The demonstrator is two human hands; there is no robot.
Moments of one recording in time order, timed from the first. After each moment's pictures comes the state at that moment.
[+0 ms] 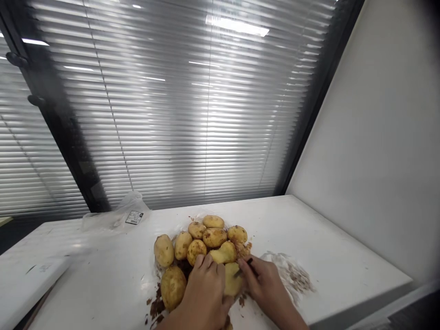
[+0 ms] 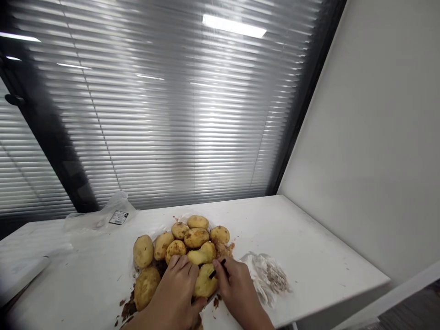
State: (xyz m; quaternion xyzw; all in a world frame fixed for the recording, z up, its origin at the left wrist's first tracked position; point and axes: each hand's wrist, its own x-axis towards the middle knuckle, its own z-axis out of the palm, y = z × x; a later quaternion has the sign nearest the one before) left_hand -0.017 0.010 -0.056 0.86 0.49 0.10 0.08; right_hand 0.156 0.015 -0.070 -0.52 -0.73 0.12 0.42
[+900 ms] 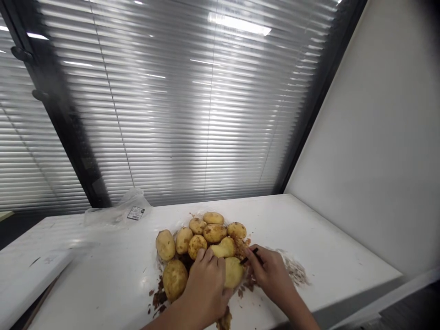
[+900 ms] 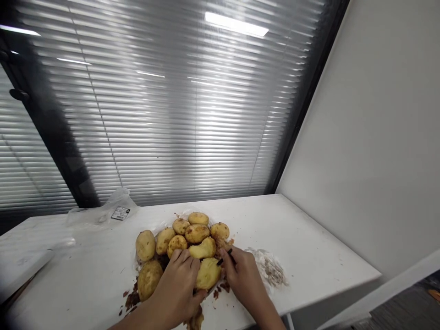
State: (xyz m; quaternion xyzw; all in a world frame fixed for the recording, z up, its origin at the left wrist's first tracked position) left_hand -0.018 0.010 -0.058 0.87 0.48 0.12 0.06; right_hand 0.164 0.011 -0.061 -0.56 -0.70 0.20 0.40
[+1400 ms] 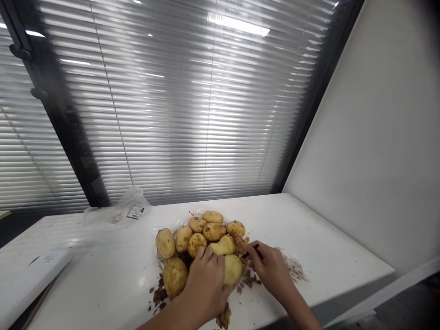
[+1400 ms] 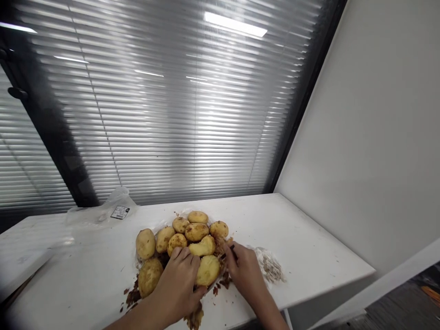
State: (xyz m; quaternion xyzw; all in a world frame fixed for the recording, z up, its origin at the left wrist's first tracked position) left_hand -0.017 0.010 -0.055 0.87 0.48 0.10 0.06; right_hand 0.172 0.017 -0.066 -0.58 -0.68 0.20 0.40
